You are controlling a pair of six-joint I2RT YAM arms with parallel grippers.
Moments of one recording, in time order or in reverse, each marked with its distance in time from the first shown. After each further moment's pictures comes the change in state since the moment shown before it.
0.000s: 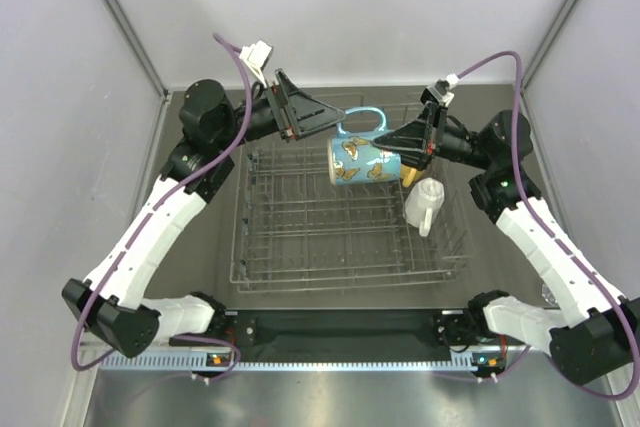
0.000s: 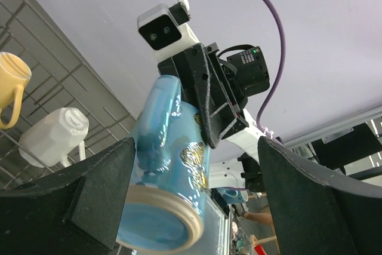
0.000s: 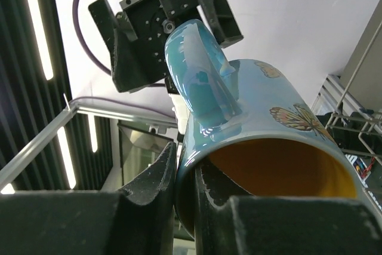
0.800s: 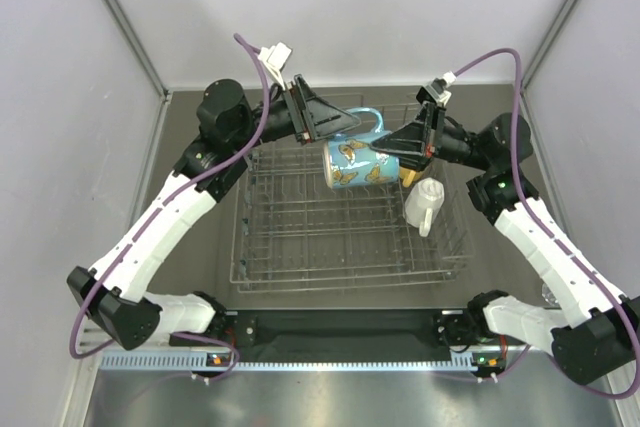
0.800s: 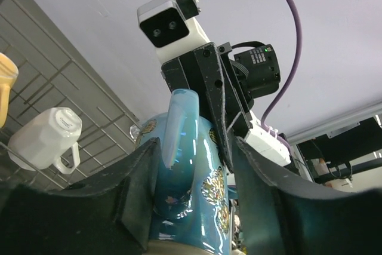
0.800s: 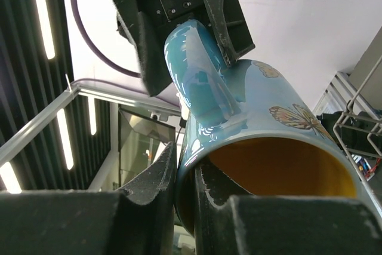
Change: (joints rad) left arm -0.101 0.053 0.035 -0.011 -0.056 0.031; right arm 0.034 0.000 0.000 0.070 -0.014 0.009
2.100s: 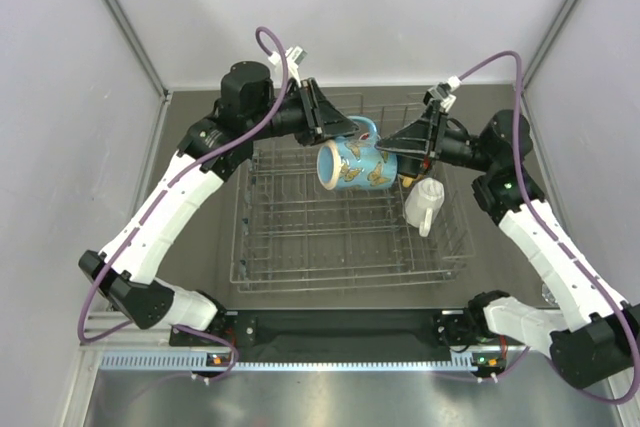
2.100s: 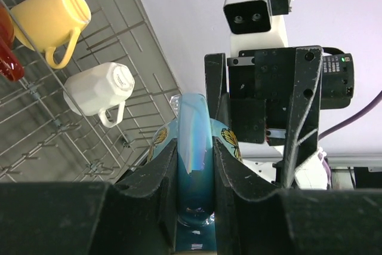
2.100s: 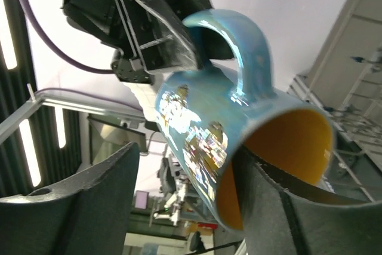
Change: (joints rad) left arm -0.016 0.126 0.243 -0.487 -0.128 0.114; right arm -0.040 -0.013 0.000 -0.173 -0.011 -0.178
